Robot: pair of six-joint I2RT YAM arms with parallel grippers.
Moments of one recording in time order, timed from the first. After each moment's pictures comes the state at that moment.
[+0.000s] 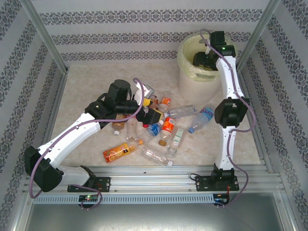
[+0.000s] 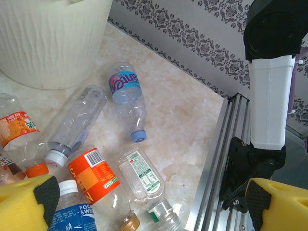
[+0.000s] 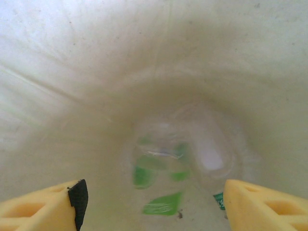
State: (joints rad) left arm -0.62 1.31 1.24 -0.44 0.55 -0.10; right arm 0.01 2.31 2.54 -1.14 -0.10 0.20
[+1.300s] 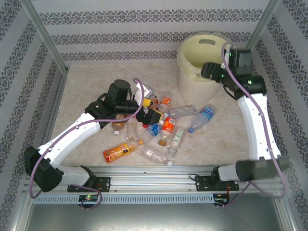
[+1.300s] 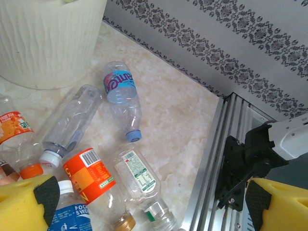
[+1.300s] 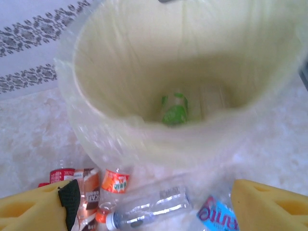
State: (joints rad) left arm -0.62 1.31 1.24 -0.44 0.58 -0.11; right arm 0.08 1.33 1.63 -0.93 -0.05 0.34
